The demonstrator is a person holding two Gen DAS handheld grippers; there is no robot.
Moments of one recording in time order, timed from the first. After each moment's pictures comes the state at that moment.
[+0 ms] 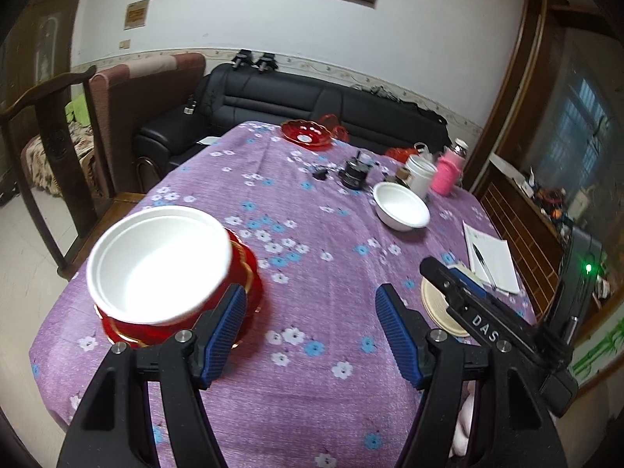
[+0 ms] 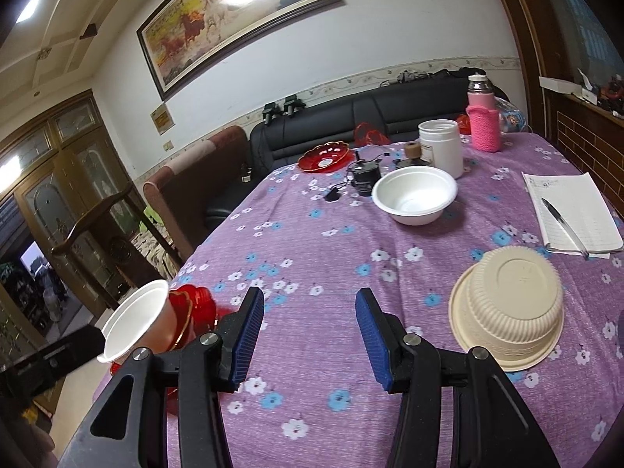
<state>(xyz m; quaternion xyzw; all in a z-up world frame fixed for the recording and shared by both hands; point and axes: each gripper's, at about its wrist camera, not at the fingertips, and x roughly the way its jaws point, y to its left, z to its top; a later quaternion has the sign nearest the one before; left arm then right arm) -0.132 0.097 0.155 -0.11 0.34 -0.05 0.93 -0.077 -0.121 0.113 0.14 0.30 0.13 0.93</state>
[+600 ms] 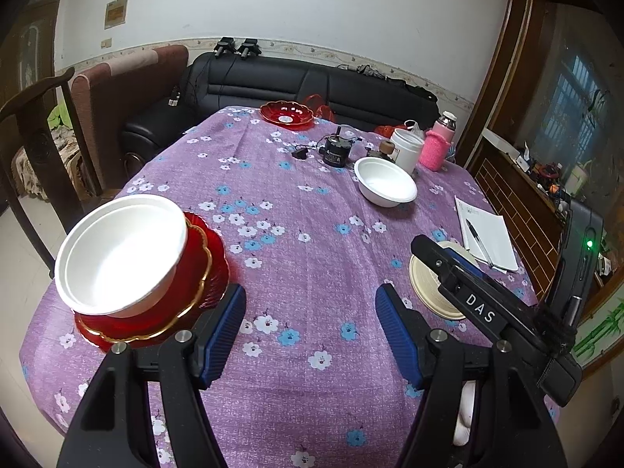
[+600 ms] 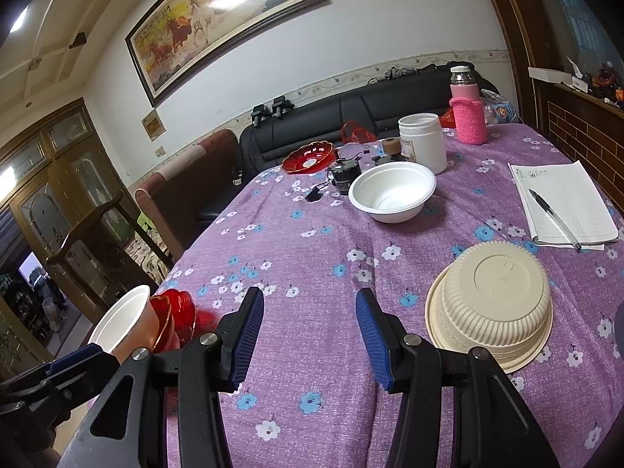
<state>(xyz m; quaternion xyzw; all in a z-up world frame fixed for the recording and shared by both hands) -0.119 0.062 0.142 -0.09 0.37 -0.07 0.92 -0.071 -0.144 0.104 0.16 0.30 0.12 0.93</state>
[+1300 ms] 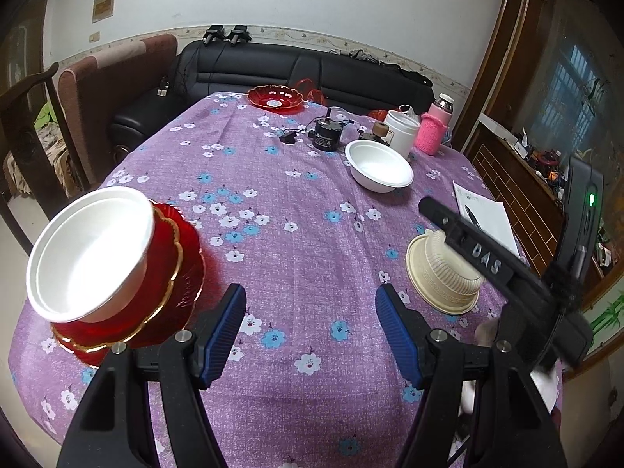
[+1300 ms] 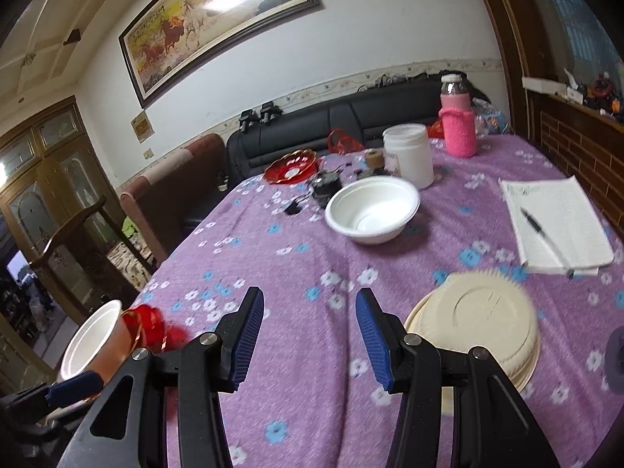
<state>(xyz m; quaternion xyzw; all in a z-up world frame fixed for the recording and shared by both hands) -0.097 0.046 0.125 -0.08 0.40 -0.09 0.91 -0.039 -0.163 0.108 0.13 0.29 0.09 0.94</state>
